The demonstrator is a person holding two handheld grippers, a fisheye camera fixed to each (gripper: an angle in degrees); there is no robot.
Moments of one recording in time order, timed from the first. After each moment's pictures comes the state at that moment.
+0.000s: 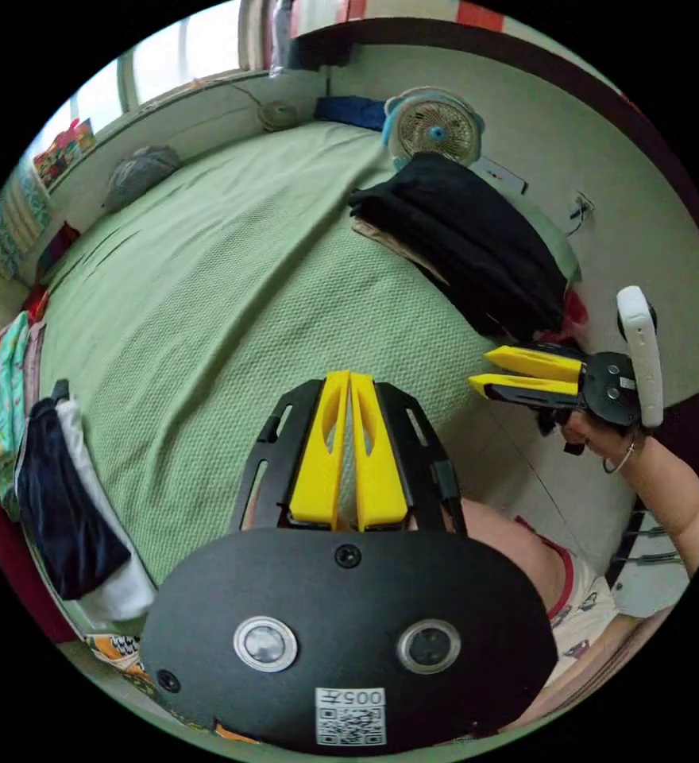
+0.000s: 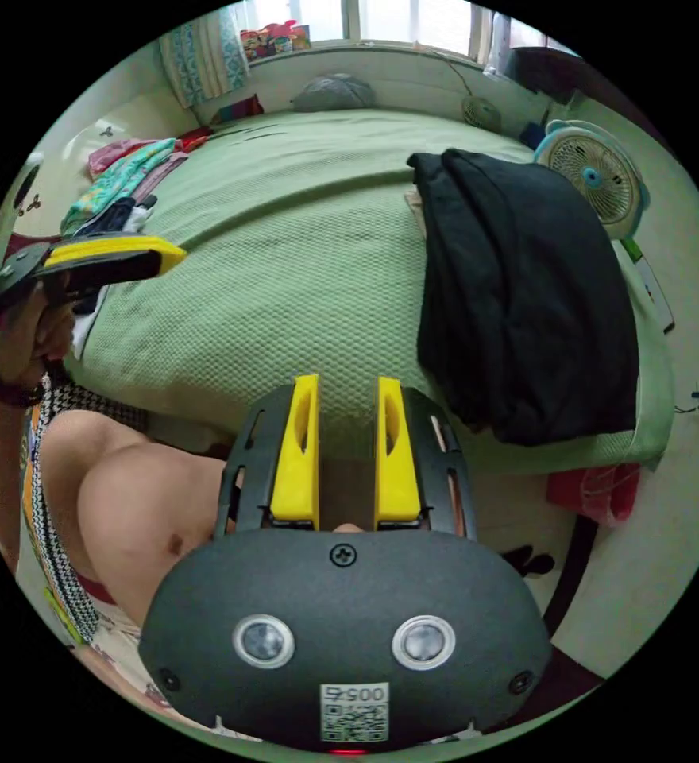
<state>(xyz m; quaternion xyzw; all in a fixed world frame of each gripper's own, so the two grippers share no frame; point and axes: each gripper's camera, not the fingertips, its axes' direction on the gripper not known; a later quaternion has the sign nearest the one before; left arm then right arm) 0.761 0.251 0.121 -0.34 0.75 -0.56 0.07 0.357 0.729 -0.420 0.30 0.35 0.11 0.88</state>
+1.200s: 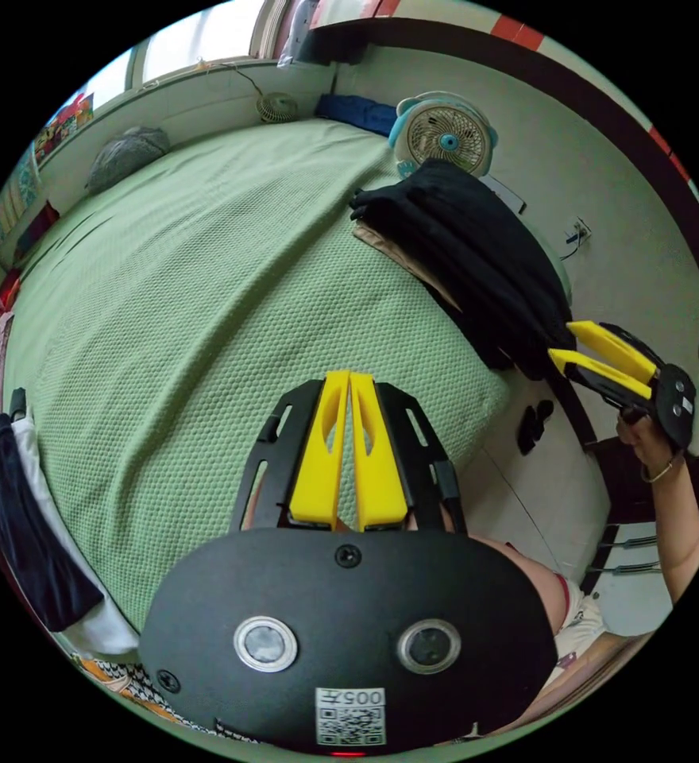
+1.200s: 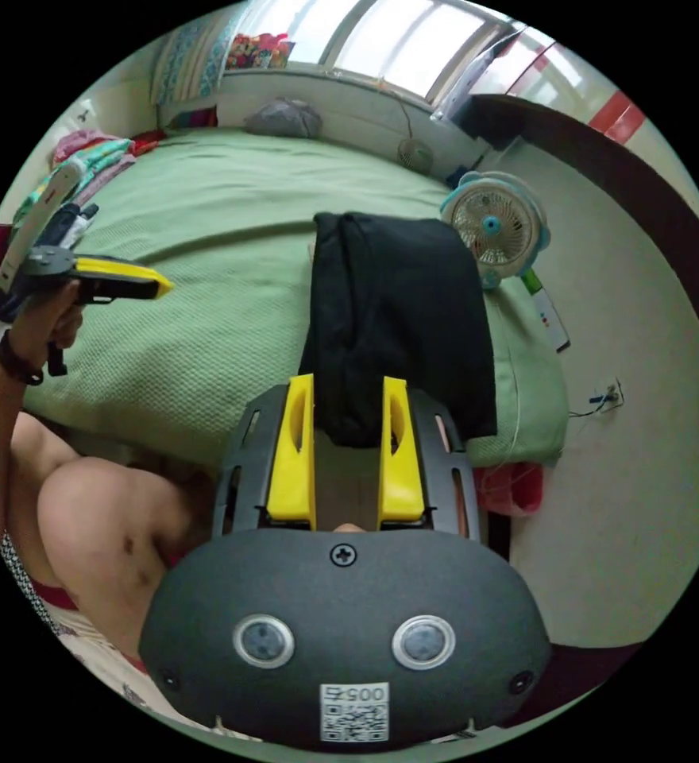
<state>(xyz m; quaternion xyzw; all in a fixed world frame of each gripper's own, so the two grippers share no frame) 0.951 0.079 0.123 -0.32 0.74 -0.59 0.02 0.361 0.838 -0.441 0.29 0.51 0.15 0.80</state>
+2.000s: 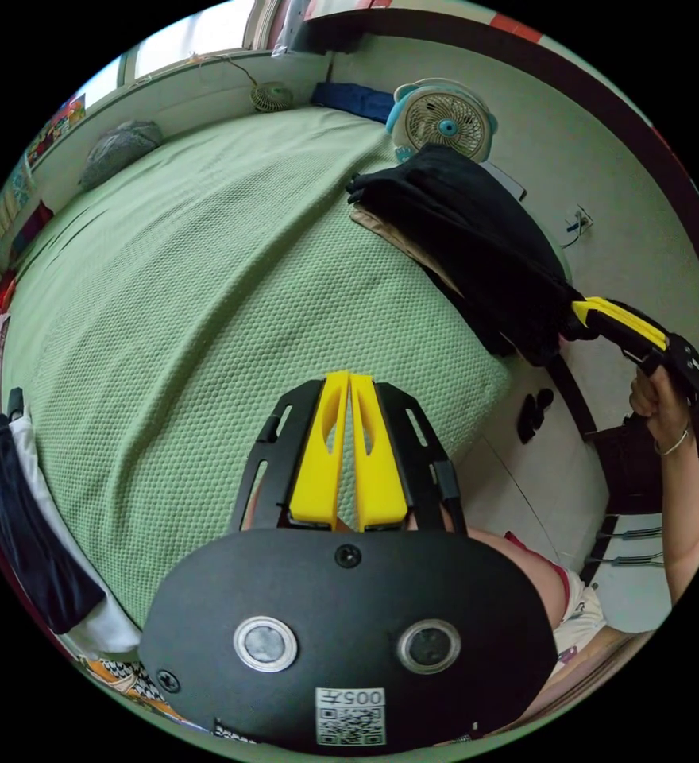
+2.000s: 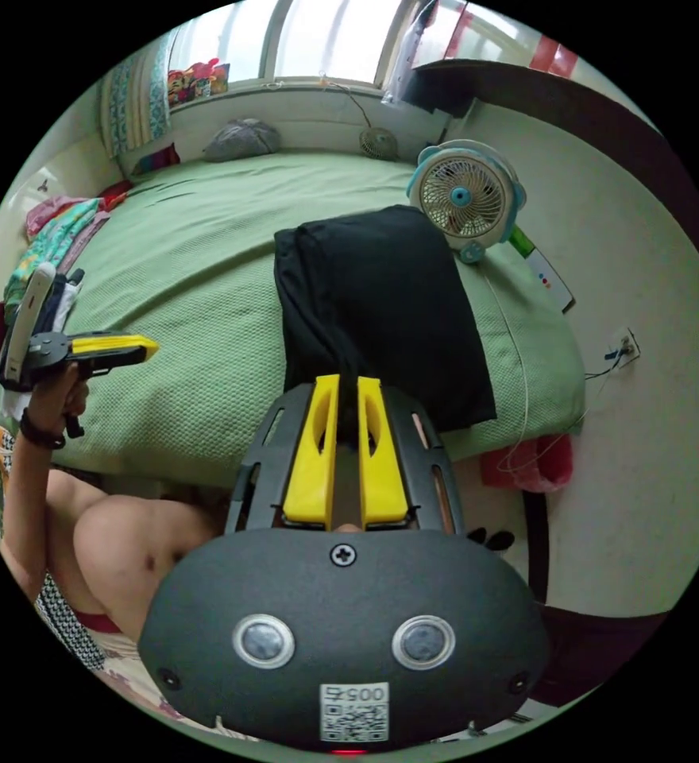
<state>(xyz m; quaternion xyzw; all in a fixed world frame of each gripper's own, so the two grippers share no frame) 1.020 0.047 0.122 -0.32 0.75 -0.58 0.02 0.367 0.883 -0.490 0.34 0.45 0.19 0.80</state>
